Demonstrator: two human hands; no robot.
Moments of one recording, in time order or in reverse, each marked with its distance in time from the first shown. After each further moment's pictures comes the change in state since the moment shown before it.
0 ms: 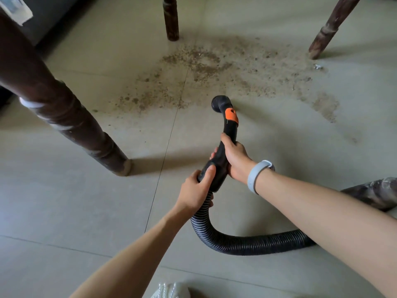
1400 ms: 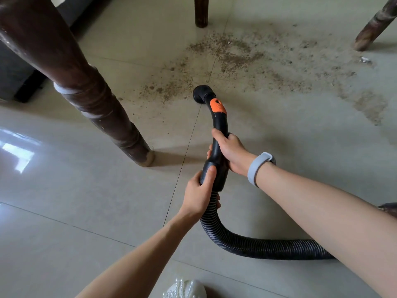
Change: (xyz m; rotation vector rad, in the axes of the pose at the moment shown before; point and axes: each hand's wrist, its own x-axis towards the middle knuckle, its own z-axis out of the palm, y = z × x) left_hand -0.002 -0.017 -0.035 -0.169 0.100 -0.032; right_hand 0.017 0.016 0.059 -0.214 -0.279 -0.051
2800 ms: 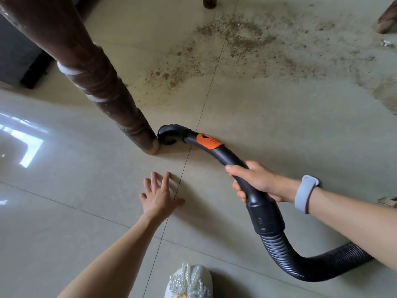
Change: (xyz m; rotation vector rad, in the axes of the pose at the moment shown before) left_hand 0.027 -0.088 -0.113 1.285 0.173 -0.140; right_hand -0.073 0.034 -0.043 -0.351 -0.327 0.183
